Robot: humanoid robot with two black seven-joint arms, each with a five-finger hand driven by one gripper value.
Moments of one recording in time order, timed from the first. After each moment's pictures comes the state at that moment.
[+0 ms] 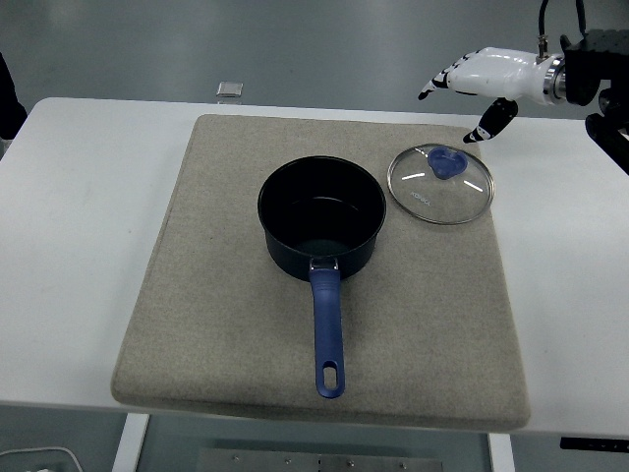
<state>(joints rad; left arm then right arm) -0.01 0.00 -0.01 -0.10 0.12 -0.05 -0.14 1.41 -0.25 -0.13 0.40 -1.55 0.03 0.61</state>
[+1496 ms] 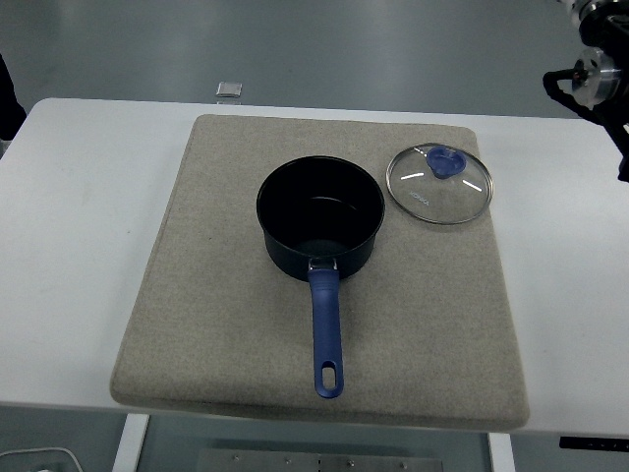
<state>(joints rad) -0.01 0.00 -0.01 -0.10 0.12 -0.05 -0.14 1.40 -0.19 0.02 0.39 0.16 -0.10 0.40</state>
